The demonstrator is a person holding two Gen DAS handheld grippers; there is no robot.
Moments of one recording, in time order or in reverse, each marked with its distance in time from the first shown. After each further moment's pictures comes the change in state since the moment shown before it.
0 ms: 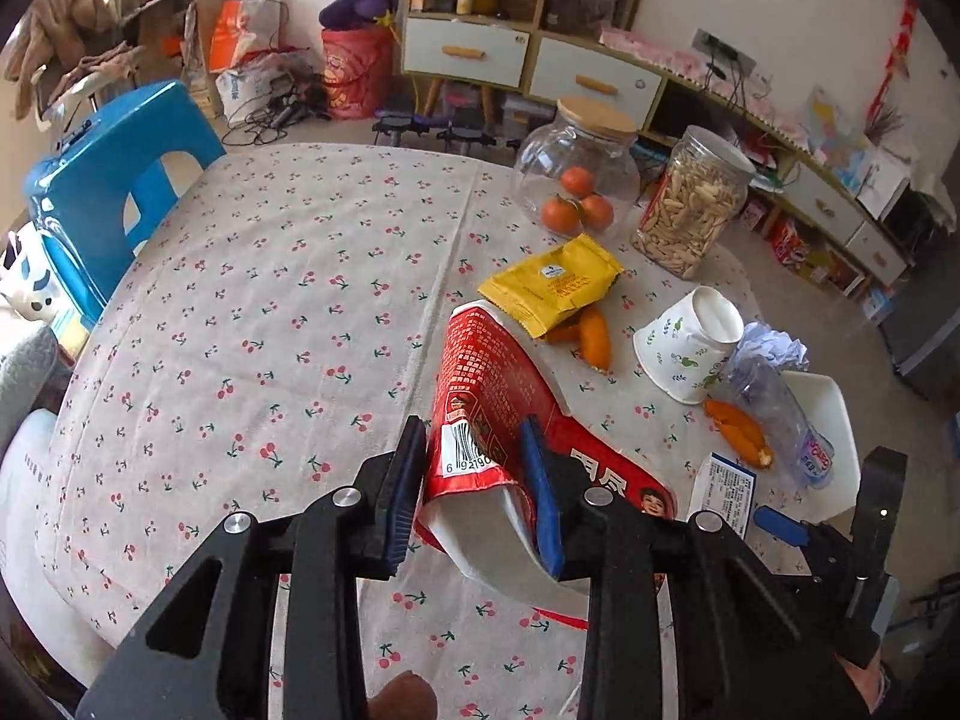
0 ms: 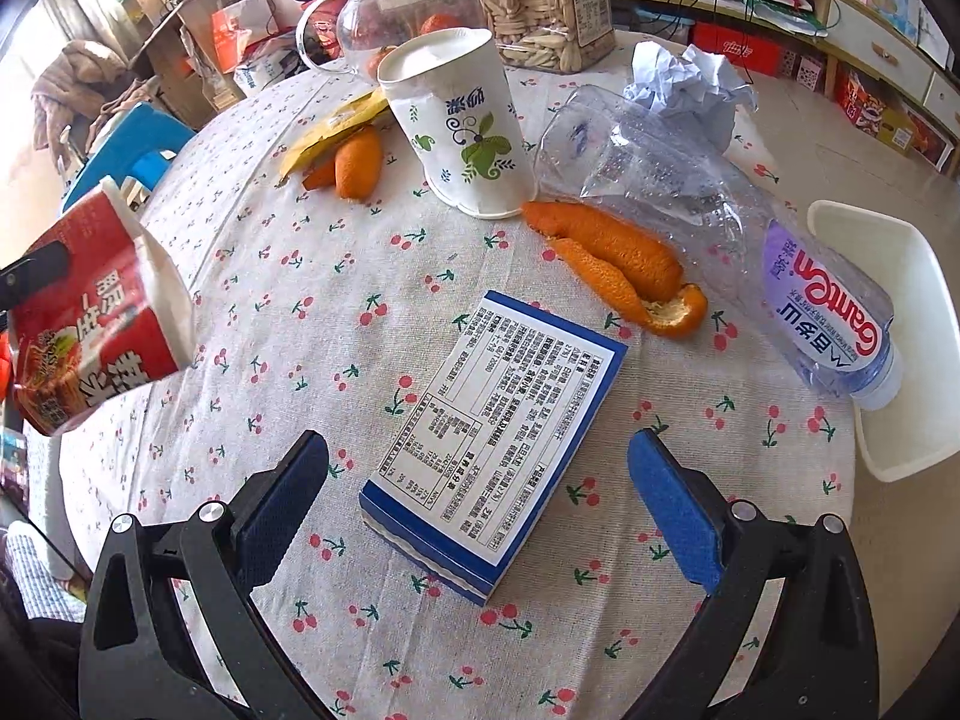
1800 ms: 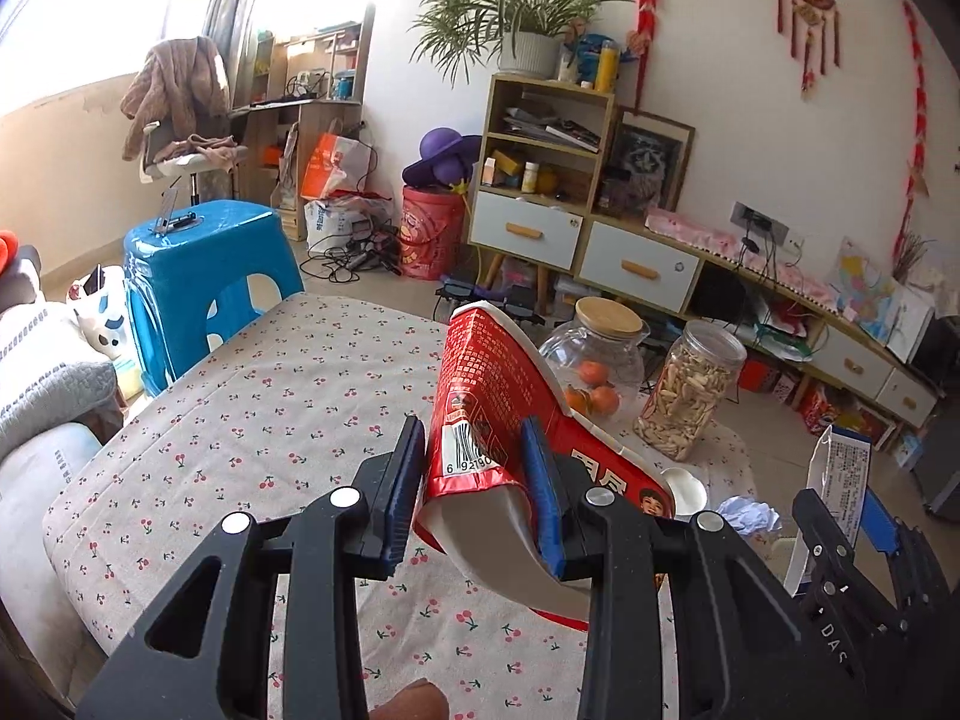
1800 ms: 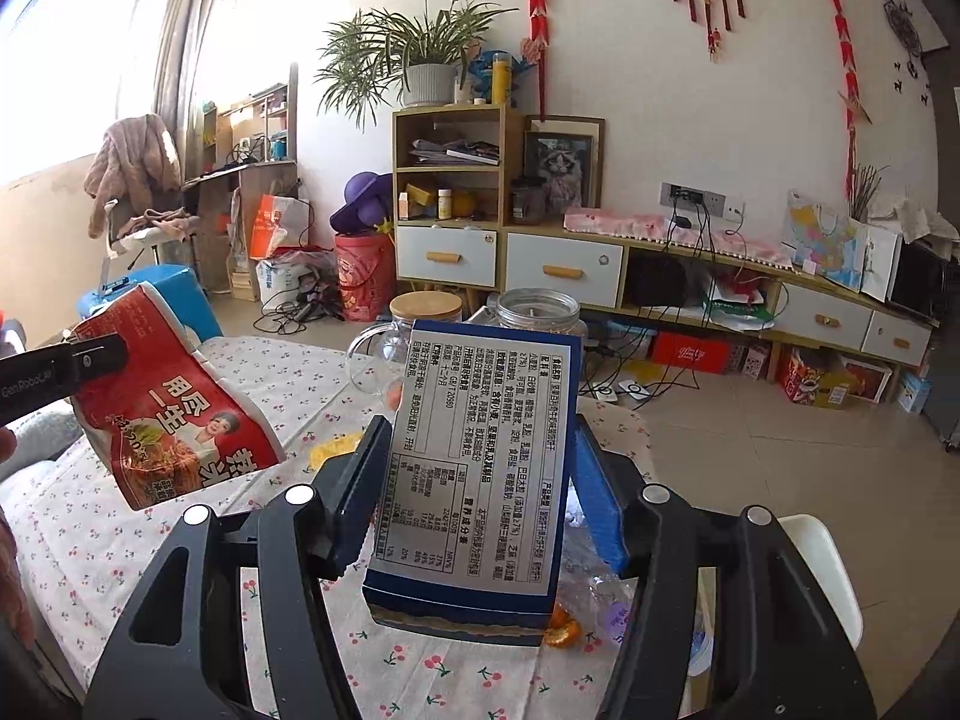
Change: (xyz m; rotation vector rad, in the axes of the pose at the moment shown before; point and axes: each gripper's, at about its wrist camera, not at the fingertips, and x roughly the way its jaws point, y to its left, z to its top) left arm -0.061 -0.047 -0.004 -0.117 -0.431 0.118; right arm -0.129 0.017 0.036 -0.209 -0.729 -0.148
